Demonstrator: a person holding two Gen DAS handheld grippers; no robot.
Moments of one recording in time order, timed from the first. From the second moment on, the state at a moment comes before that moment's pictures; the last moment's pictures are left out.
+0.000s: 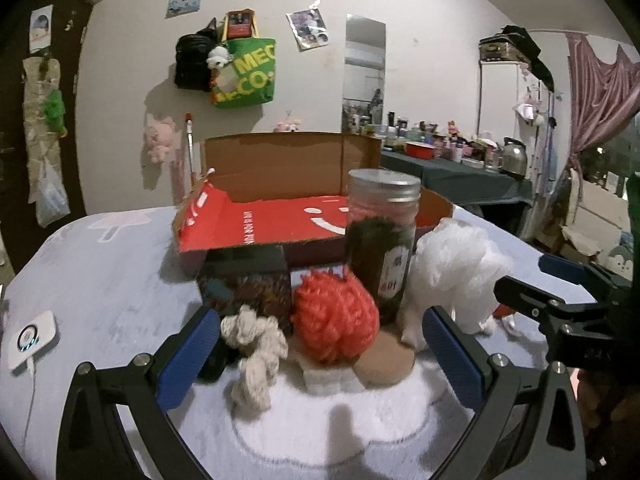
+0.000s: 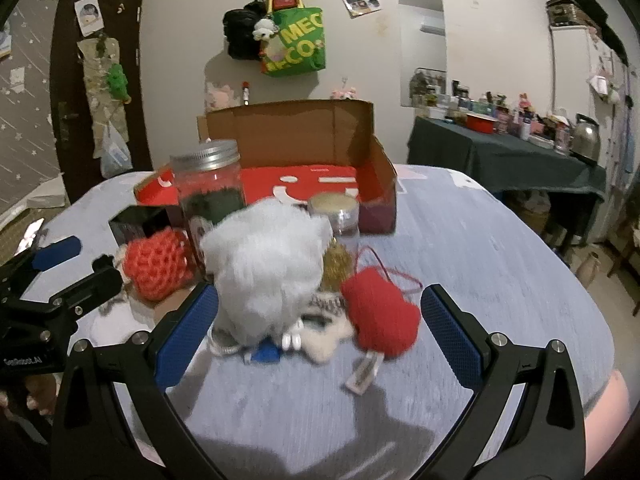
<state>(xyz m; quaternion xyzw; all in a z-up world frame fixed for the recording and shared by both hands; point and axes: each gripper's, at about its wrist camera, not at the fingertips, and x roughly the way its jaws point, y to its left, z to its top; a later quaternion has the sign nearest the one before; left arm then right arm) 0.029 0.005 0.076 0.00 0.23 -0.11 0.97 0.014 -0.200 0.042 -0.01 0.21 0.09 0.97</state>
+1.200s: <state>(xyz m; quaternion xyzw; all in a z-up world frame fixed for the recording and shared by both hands) 0.071 0.081 0.043 0.01 0.35 -0.13 0.93 0.061 -0.194 0.032 0.04 0.28 0.21 0.94</state>
